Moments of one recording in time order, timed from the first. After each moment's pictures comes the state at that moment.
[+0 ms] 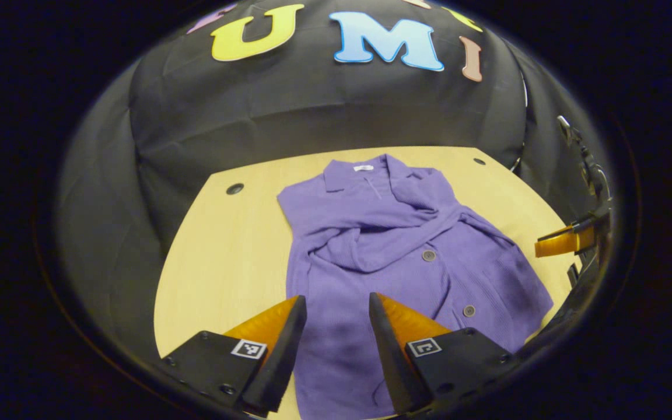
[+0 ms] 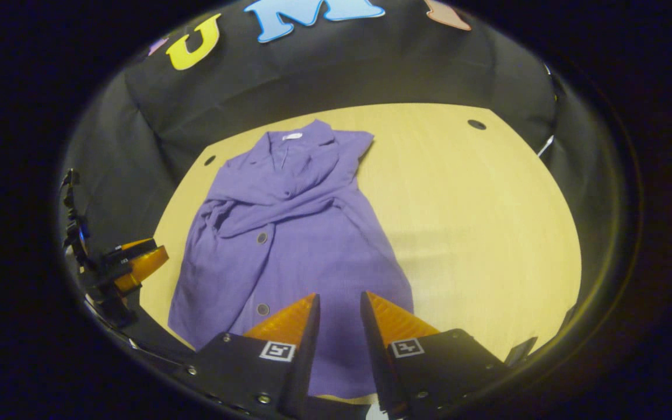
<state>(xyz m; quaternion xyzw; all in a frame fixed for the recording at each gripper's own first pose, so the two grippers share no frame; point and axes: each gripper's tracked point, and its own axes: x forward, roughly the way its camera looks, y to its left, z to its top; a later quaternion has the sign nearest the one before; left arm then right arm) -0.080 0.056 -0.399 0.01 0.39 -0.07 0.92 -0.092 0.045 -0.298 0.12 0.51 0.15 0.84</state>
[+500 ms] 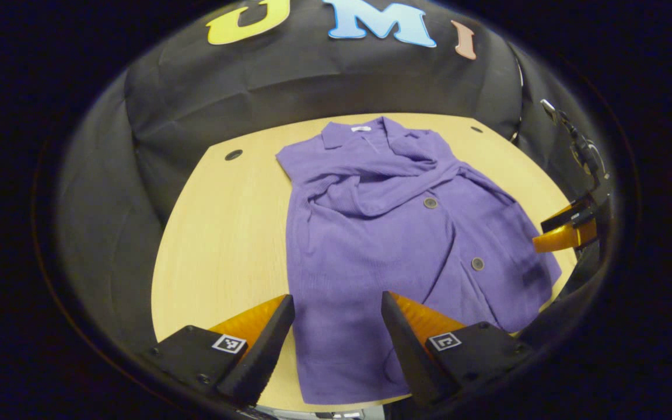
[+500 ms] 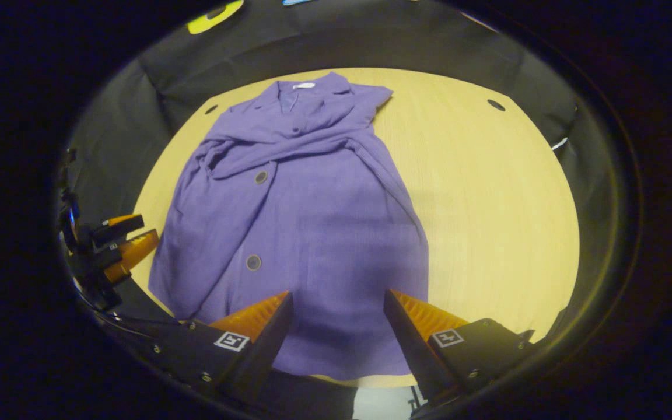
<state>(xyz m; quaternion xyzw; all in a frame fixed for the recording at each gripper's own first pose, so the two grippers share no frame) -0.133 0.071 -0.444 0.05 0.45 -0.08 0.89 -0.140 0.048 -0.336 0.04 0.59 0.16 0.79</state>
